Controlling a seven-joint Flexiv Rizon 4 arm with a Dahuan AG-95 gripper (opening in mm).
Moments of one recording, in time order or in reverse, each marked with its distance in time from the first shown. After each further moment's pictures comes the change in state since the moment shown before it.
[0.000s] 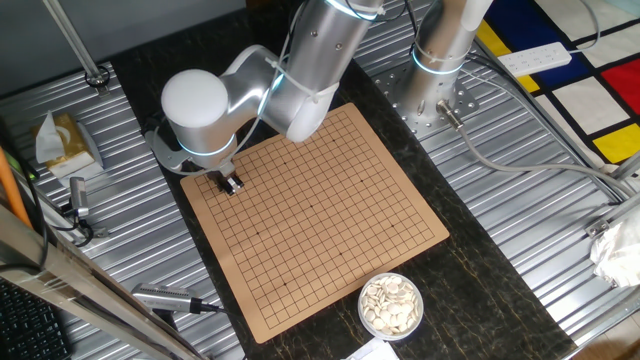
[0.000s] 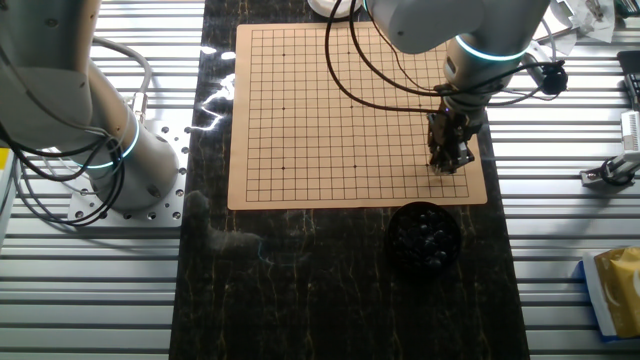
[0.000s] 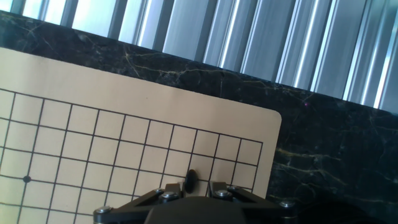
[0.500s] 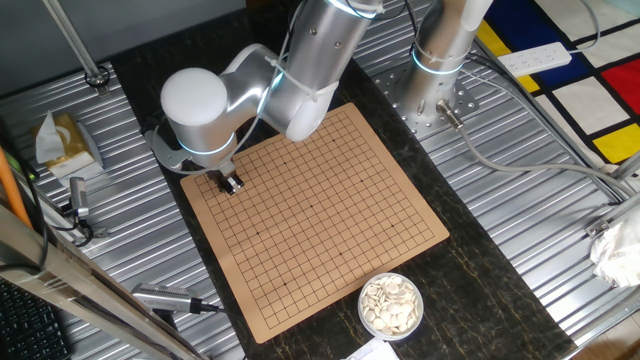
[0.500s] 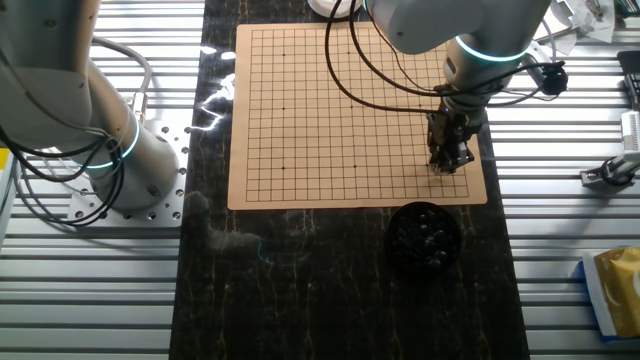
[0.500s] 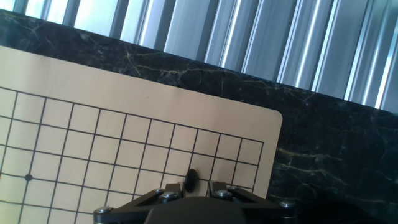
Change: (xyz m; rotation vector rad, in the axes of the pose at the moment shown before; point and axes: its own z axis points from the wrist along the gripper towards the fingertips) arm 0.001 0.000 0.000 -0.006 0.001 -0.002
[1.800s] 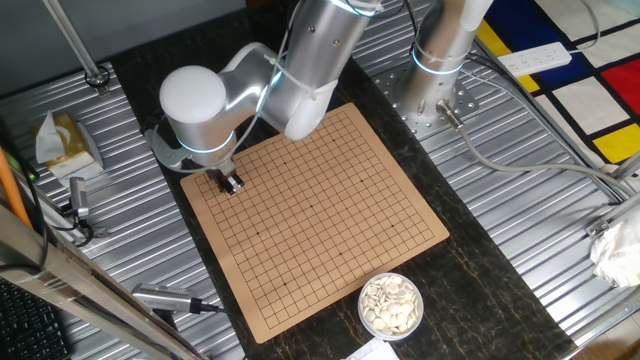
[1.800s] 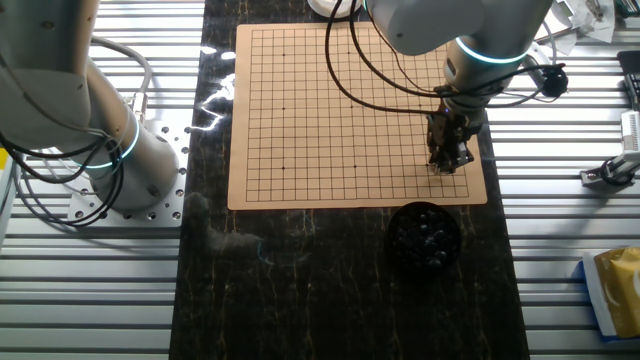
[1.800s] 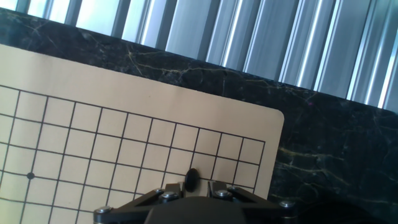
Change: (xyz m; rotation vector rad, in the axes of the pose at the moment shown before) arm 0.001 0.001 0.000 -0.021 -0.004 -0.002
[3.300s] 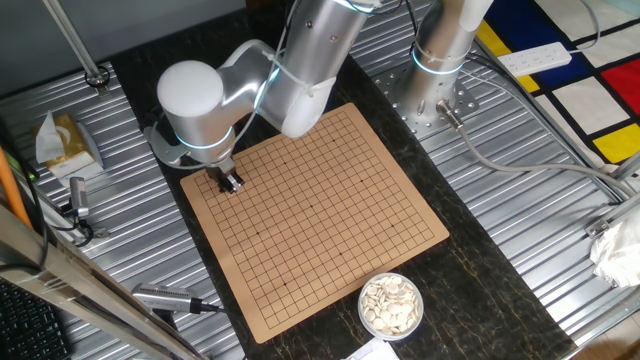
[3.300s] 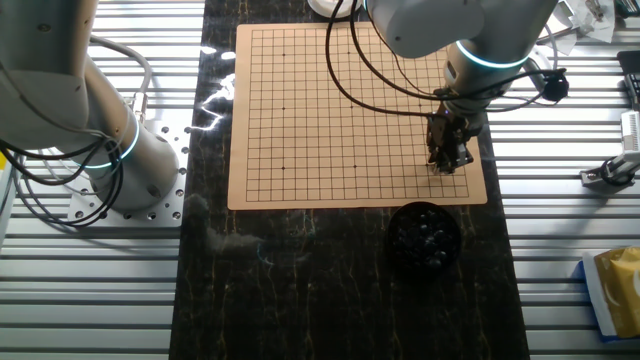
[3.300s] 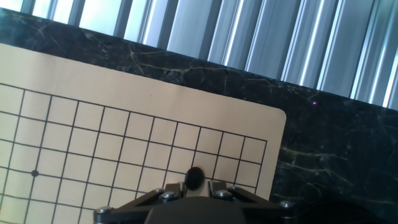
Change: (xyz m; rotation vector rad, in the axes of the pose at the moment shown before) arm 0.001 0.000 -0.001 -0.019 -0.003 0.000
